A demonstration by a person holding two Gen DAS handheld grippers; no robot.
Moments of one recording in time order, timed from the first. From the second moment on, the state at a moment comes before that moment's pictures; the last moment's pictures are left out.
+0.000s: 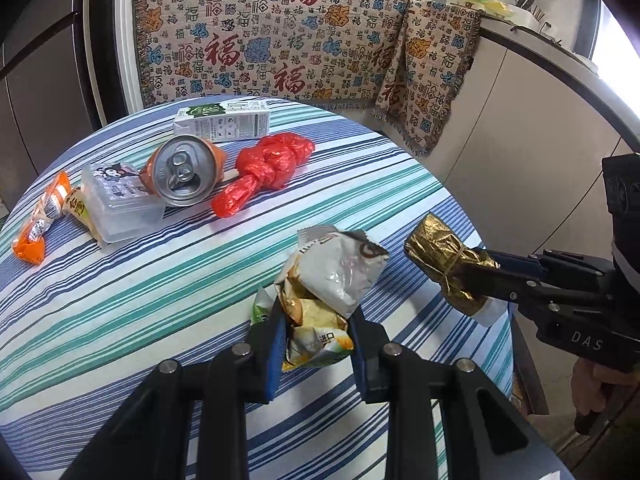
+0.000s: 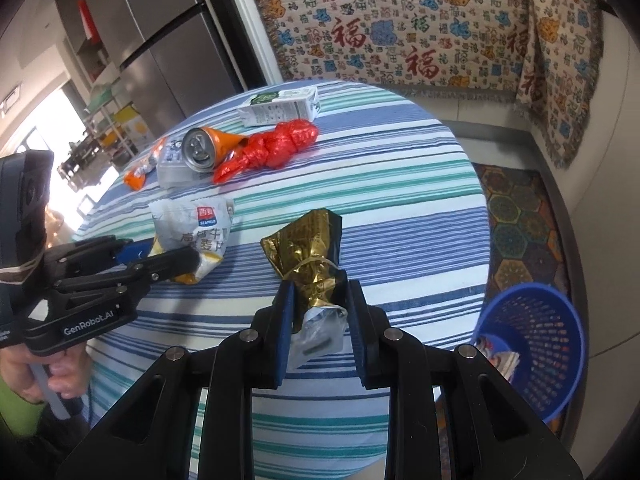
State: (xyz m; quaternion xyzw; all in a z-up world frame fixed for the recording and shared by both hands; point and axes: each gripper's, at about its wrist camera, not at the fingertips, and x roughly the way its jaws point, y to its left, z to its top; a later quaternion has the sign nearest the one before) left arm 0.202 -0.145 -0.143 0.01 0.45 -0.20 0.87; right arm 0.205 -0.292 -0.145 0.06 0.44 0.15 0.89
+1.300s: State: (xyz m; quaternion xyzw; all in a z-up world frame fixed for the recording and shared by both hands) left arm 0.240 -0.490 -0.214 0.07 0.49 -0.39 0.78; right arm 0.165 -0.612 -0.171 0.22 0.42 -0.14 0.87
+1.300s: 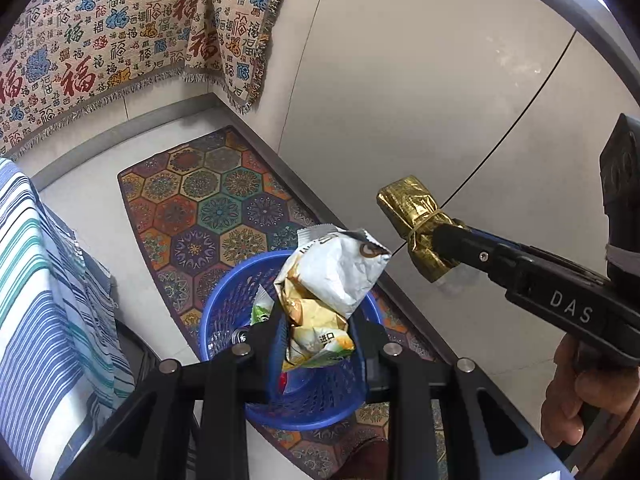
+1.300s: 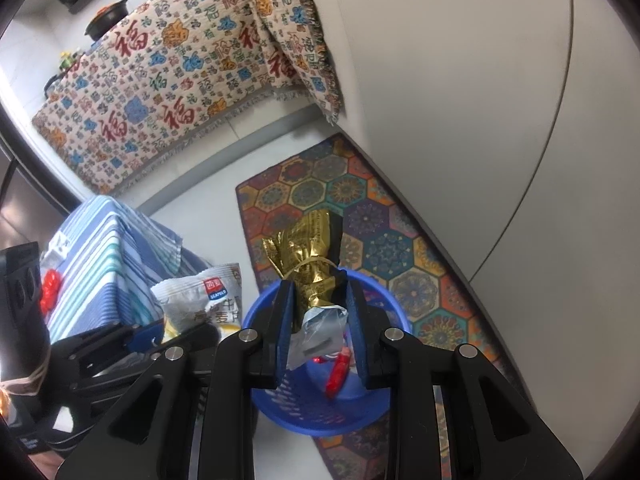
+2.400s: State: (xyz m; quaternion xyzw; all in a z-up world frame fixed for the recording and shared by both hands) left arm 0.243 -0.501 -0.207 0.08 0.49 -0.38 0.78; right arm 0.160 -0.621 -0.170 0.24 0.41 -0.17 0.87
